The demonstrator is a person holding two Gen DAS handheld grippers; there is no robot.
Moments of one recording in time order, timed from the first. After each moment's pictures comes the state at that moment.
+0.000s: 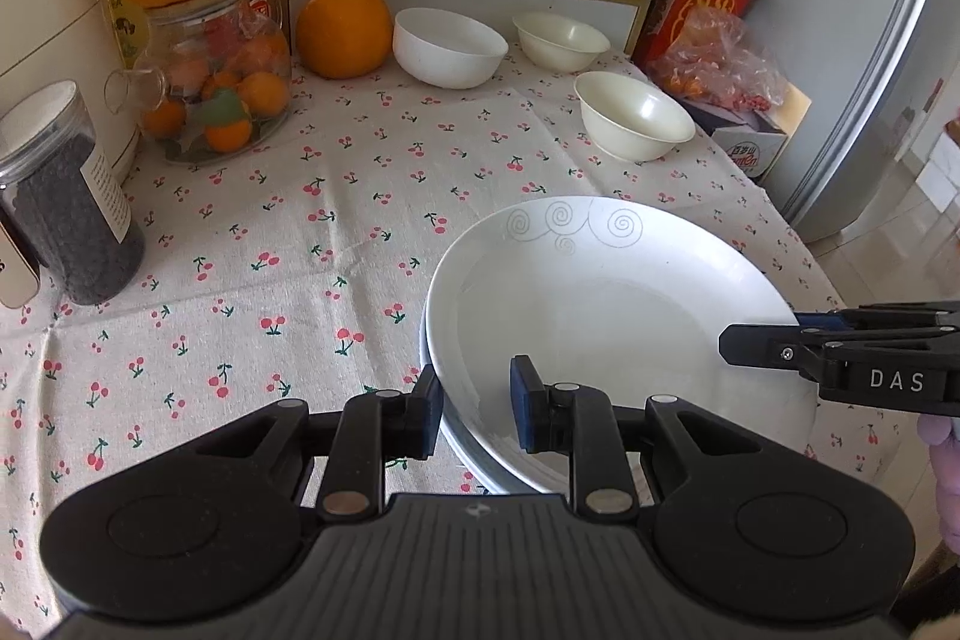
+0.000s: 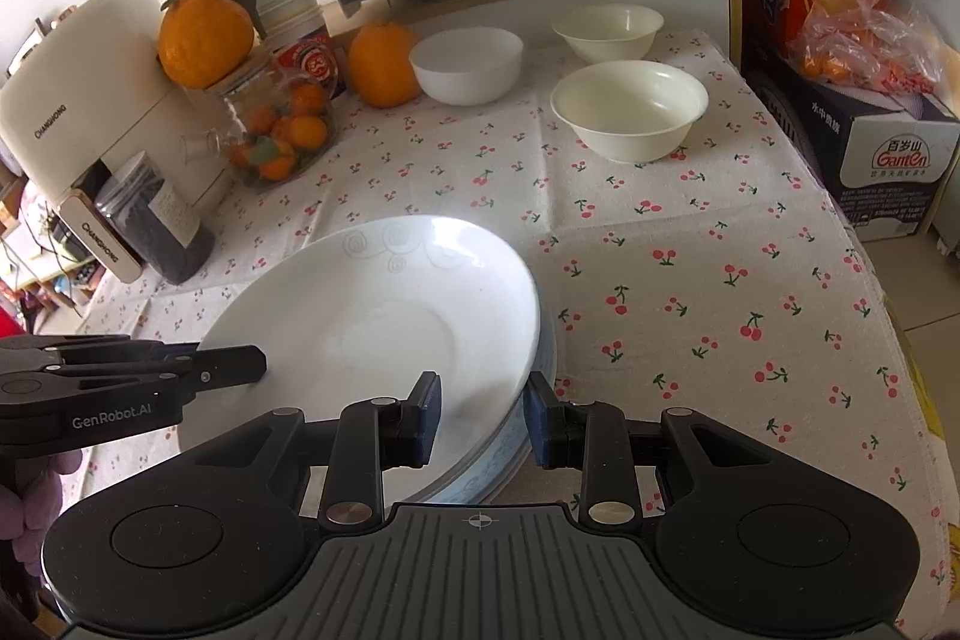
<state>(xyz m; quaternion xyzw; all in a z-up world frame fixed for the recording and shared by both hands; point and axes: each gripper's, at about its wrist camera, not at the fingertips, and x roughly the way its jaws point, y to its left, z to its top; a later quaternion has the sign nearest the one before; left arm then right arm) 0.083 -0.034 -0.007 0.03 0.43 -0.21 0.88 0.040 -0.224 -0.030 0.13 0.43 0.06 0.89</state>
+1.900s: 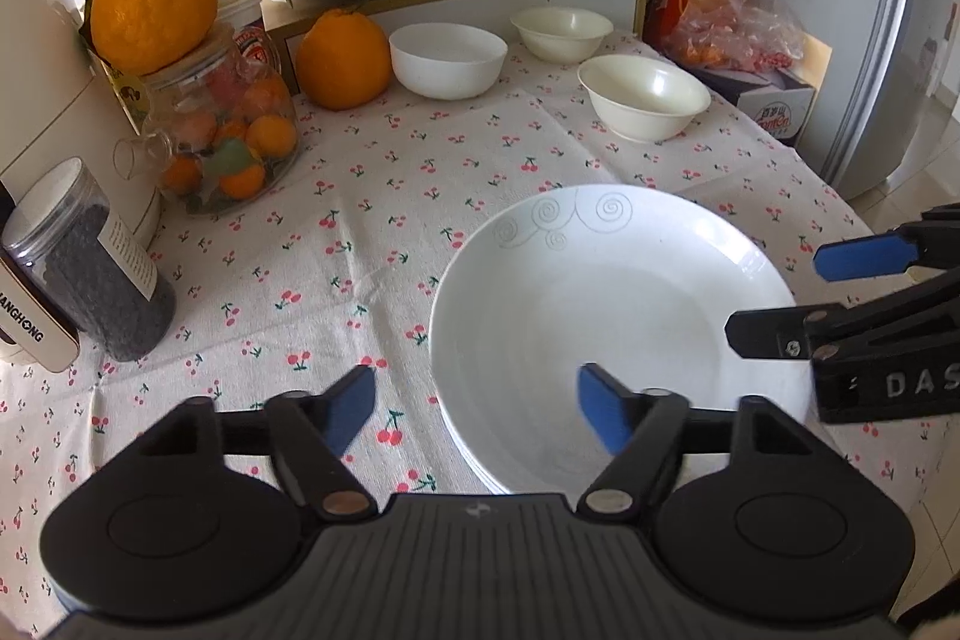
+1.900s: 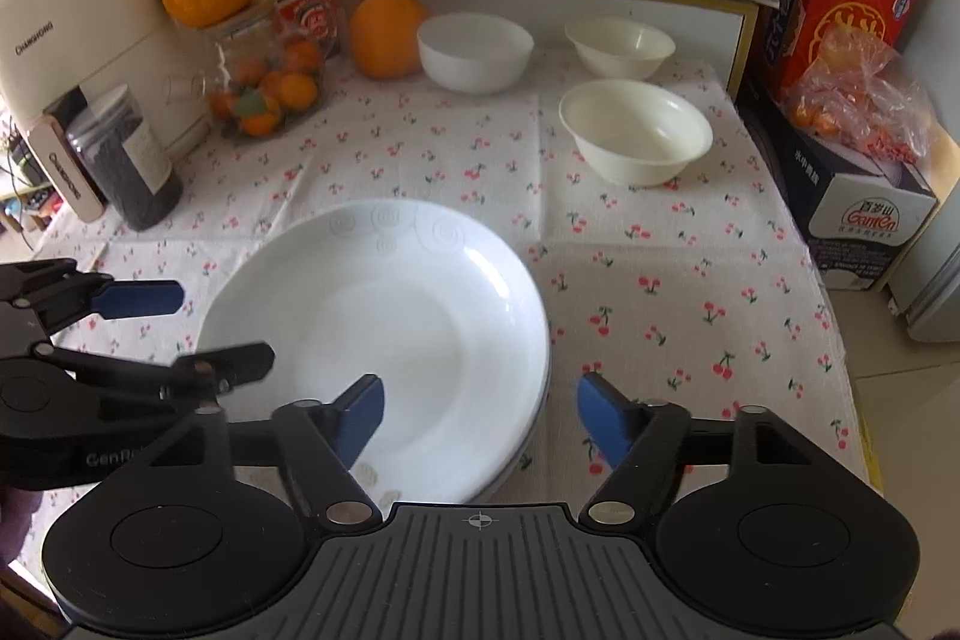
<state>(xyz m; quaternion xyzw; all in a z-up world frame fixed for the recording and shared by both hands) 0.078 -0.056 -0.009 0.12 0.41 -0.18 0.89 0.054 -0.204 -0.017 0.04 0.44 0.03 0.89</state>
